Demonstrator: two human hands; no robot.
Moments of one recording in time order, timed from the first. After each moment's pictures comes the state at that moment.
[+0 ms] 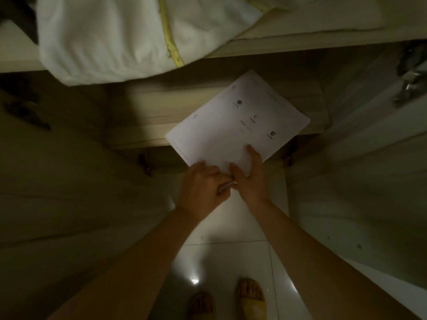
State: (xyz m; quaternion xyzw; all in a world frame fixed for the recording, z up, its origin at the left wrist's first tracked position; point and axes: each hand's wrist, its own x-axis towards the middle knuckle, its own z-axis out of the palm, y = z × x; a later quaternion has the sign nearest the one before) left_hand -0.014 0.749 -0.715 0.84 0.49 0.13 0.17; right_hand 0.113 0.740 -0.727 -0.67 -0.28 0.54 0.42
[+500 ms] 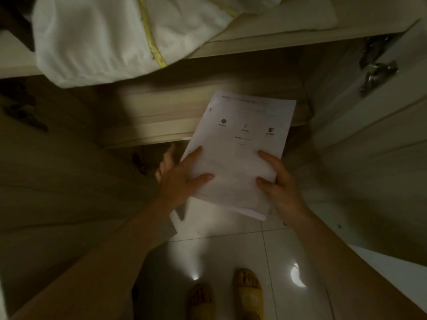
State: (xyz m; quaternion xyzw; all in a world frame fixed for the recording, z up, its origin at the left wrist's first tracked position) left_hand -0.034 0.745 -0.687 0.63 0.67 0.05 0.38; right_hand 0.185 0.689 -0.693 -0.61 -0.34 0.57 0.44
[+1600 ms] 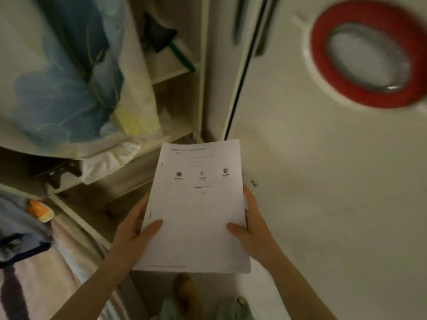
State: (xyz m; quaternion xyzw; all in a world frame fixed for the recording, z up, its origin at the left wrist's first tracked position) left_hand -0.020 0.537 -0.217 0.66 0.53 0.14 0.52; right_hand 0.182 0.413 -0.228 -0.73 -0.32 0.44 0.41
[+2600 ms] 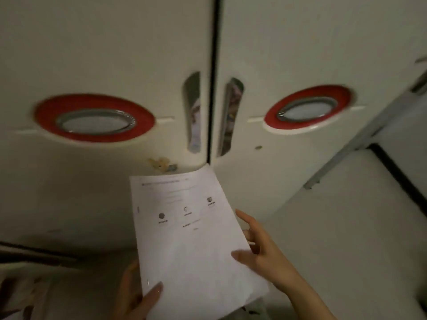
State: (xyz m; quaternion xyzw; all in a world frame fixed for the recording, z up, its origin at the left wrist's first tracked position) left_hand 0.091 0.142 -0.153 0.72 0.21 -0.11 0.65; right_hand 0.126 -0.111 -0.146 -0.74 0.09 0.21 0.63
